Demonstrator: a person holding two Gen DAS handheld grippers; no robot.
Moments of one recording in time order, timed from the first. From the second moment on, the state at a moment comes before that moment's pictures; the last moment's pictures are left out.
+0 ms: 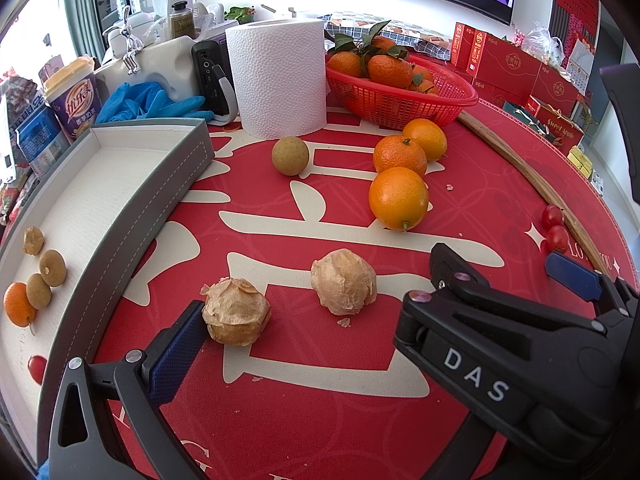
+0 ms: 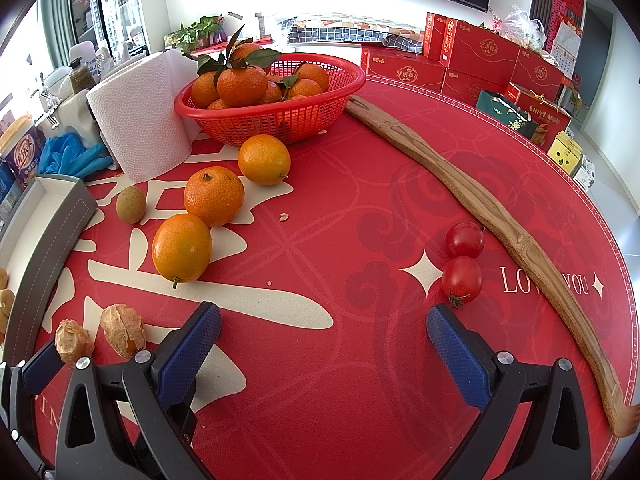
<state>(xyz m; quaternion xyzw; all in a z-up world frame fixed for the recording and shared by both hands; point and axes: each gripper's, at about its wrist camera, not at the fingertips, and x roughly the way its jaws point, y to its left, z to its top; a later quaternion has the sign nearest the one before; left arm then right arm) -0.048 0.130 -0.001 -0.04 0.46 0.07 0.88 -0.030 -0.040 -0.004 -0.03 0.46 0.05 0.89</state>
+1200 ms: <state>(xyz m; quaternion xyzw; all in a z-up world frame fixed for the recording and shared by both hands) -0.052 0.116 0.010 0.05 0.46 -0.01 0.89 -0.032 -0.103 0.003 0.01 0.46 0.20 0.87</state>
